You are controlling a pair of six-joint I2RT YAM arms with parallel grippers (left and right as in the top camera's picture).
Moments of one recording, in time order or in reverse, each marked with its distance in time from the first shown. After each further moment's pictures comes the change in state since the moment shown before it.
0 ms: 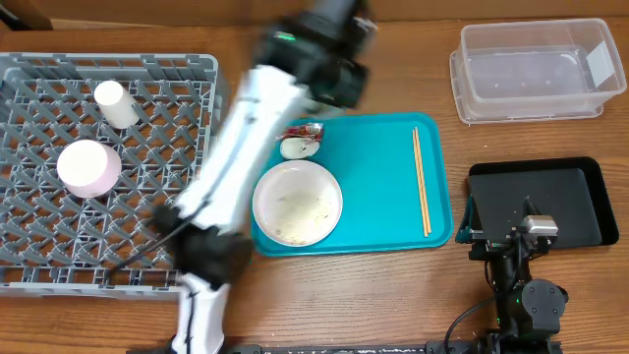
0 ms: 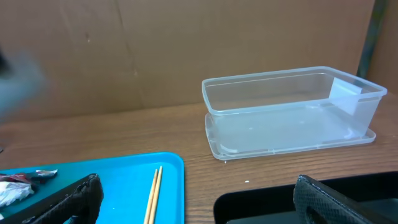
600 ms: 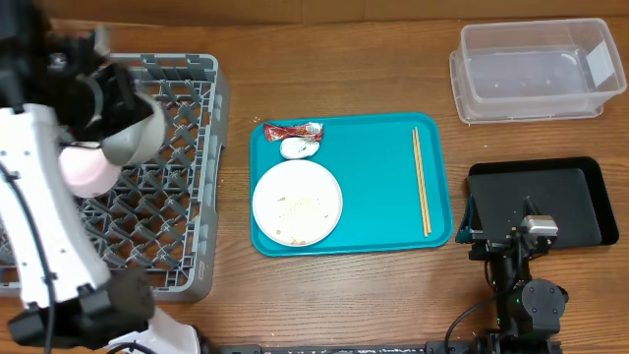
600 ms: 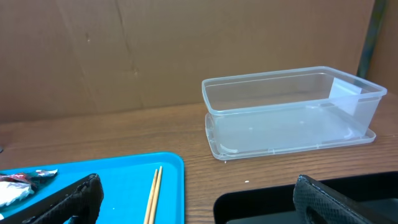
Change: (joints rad) left arm 0.880 -0.399 -0.235 -0.323 0.368 0.071; right arm 0.000 0.000 0.000 0.001 0.000 0.000
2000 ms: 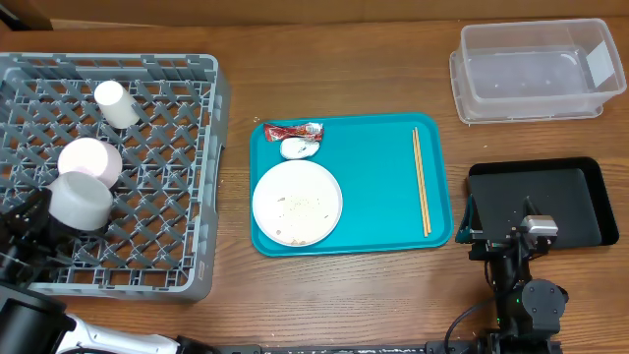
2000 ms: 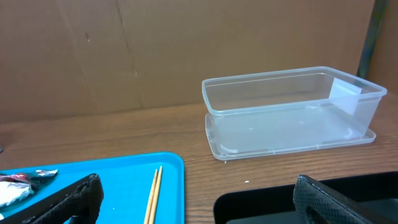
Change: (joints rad) left arm 0.853 0.229 -0.937 0.641 1.049 0.122; right arm 0.000 0.000 0.000 0.000 0.000 0.000
